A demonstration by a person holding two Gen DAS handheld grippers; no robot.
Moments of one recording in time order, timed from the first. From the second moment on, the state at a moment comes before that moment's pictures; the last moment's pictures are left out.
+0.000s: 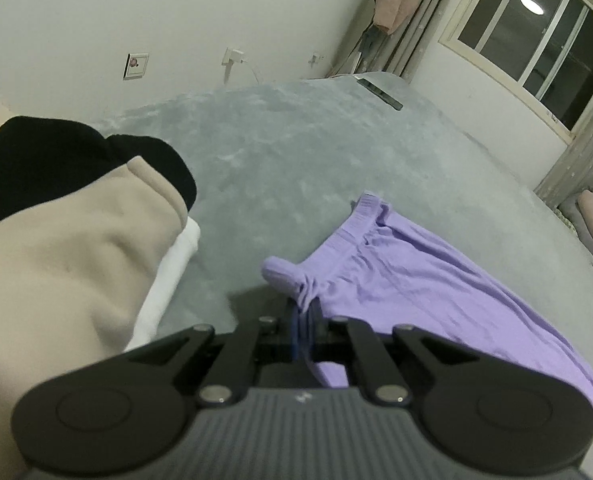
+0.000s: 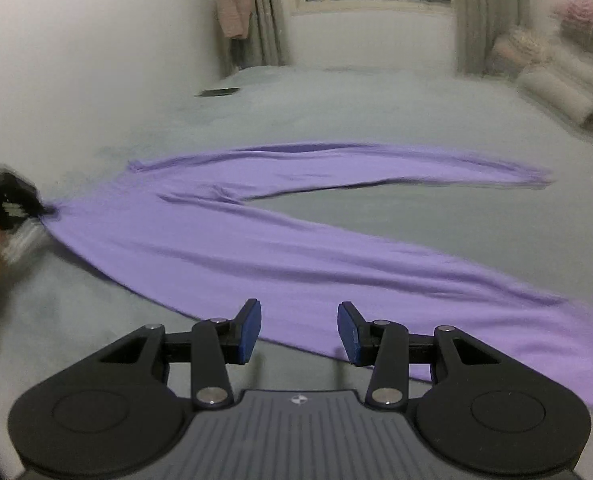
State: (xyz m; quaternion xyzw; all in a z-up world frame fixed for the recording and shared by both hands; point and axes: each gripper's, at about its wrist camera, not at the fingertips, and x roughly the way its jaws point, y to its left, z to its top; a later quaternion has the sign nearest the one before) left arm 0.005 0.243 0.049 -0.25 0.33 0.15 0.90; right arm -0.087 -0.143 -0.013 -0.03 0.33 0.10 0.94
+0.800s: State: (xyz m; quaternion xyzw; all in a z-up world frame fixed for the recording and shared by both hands) left arm 0.009 0.247 0.050 -0.25 0.32 0.15 0.90; right arm -0.106 -0.248 -0.050 -0.24 0.38 -0.03 0.89
